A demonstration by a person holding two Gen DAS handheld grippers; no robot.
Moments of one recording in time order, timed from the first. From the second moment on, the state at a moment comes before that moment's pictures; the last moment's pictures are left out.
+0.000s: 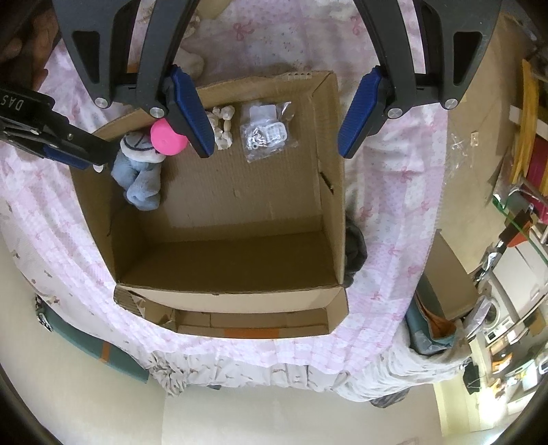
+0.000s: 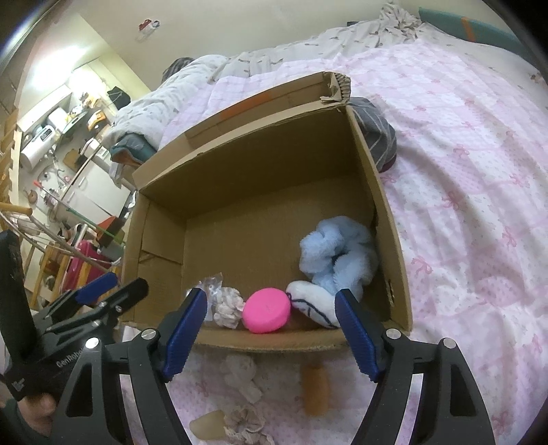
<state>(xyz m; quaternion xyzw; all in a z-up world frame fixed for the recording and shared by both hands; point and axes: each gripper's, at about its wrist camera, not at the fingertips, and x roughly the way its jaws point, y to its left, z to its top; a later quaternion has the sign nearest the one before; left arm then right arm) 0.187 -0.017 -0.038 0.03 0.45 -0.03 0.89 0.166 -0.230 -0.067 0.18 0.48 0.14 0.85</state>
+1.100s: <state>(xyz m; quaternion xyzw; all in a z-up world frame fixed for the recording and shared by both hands) 0.119 0.024 -0.032 -0.04 0.46 0.00 0.89 0.100 -0.250 -0.060 0.21 0.49 0.12 0.84</state>
